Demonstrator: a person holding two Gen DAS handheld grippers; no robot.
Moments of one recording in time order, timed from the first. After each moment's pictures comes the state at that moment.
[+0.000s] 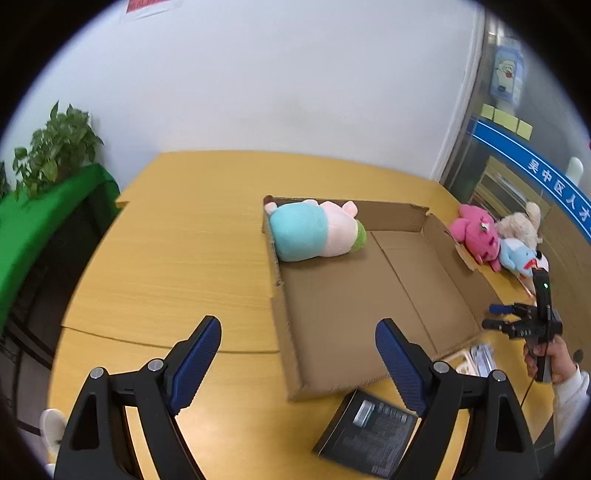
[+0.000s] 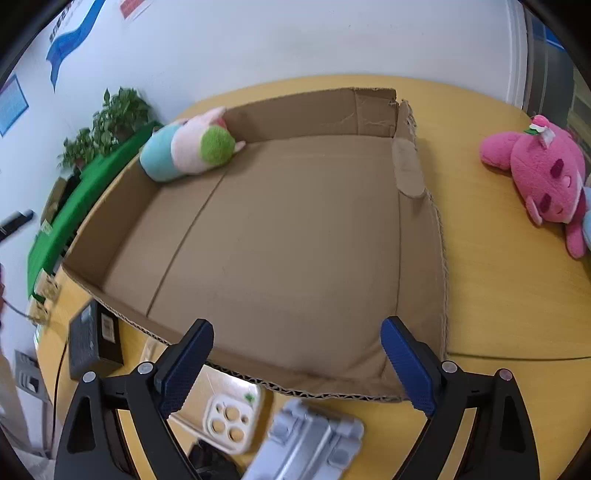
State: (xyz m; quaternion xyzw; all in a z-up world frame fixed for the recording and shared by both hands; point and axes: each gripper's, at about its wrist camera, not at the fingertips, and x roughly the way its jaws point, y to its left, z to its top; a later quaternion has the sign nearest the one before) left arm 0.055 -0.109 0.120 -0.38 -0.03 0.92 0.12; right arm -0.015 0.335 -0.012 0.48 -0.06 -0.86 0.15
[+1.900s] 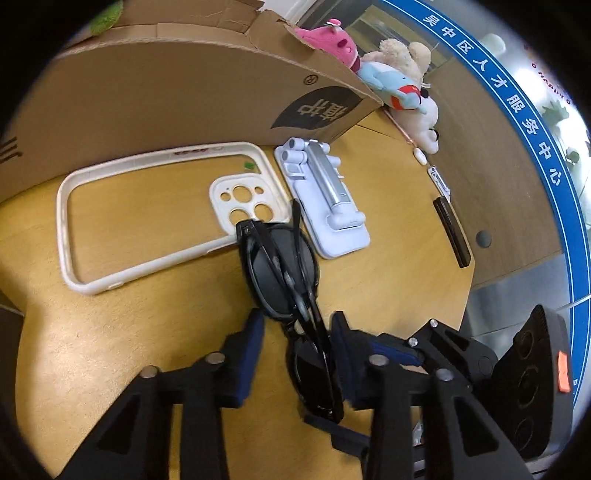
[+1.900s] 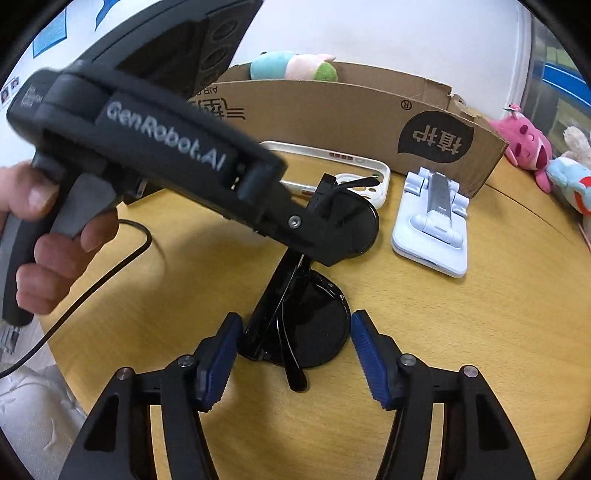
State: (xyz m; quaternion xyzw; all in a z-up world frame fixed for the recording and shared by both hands) left arm 0.127 0.125 -0.070 -0.57 -0.08 0.72 0.40; right arm 0.229 0.206 -0.062 0.45 0.03 -0.88 0.13
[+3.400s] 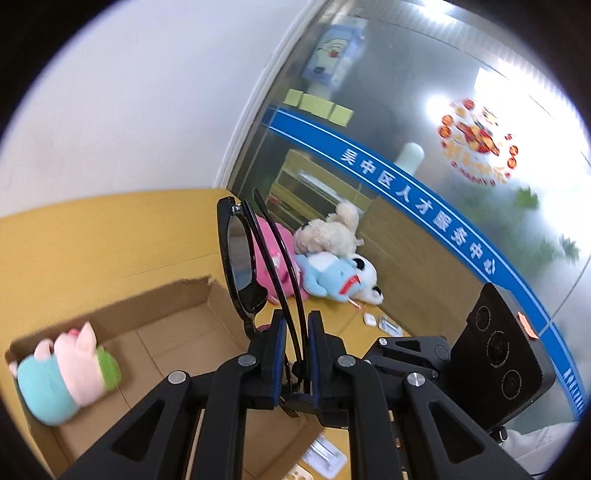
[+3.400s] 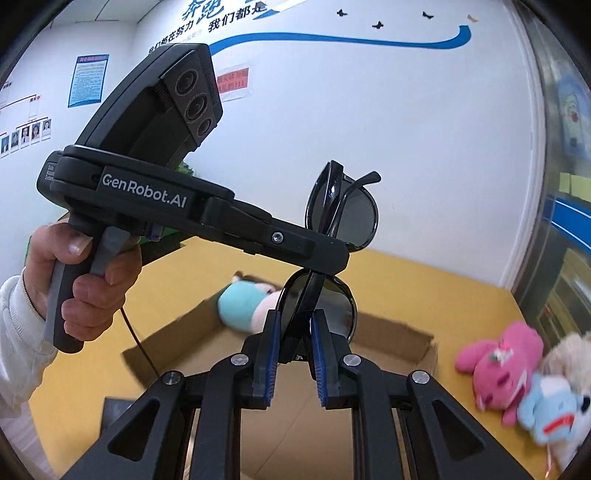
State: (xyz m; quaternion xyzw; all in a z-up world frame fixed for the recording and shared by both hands) left arm -0.107 0.123 0.193 -0.35 -0.07 0.79 0.51; right arm 0.028 0.206 0.212 0.23 0.06 -0.96 0.18
